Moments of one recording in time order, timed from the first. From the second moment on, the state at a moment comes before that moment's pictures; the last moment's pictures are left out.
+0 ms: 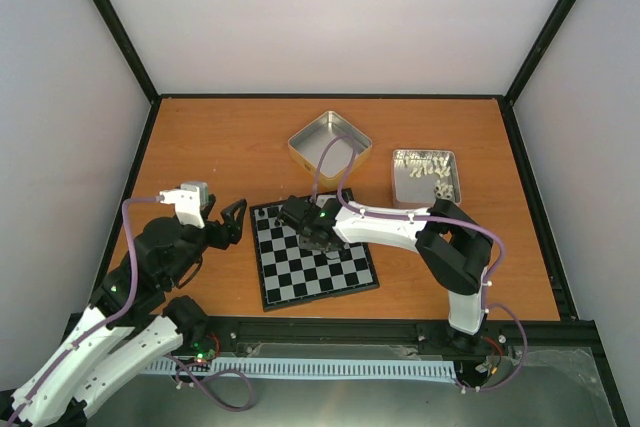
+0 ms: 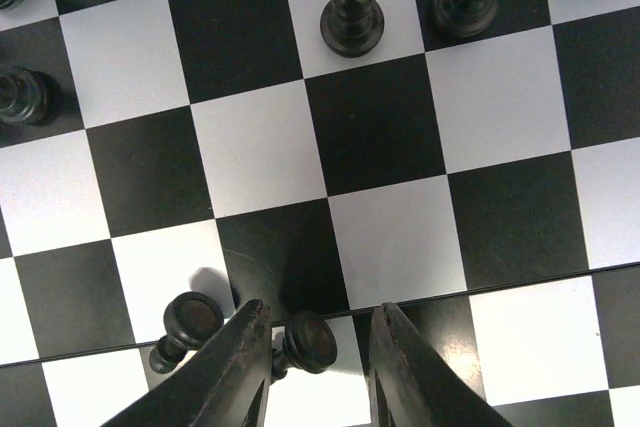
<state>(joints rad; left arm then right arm) -0.70 0.40 0.69 -0.56 -0.28 -0.39 1.07 1.88 1.29 -0.71 0.26 1.04</state>
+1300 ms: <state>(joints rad) -0.70 0.55 0.49 -0.40 -0.01 -0.56 1.03 1.66 1.04 -0.54 0.23 1.12</state>
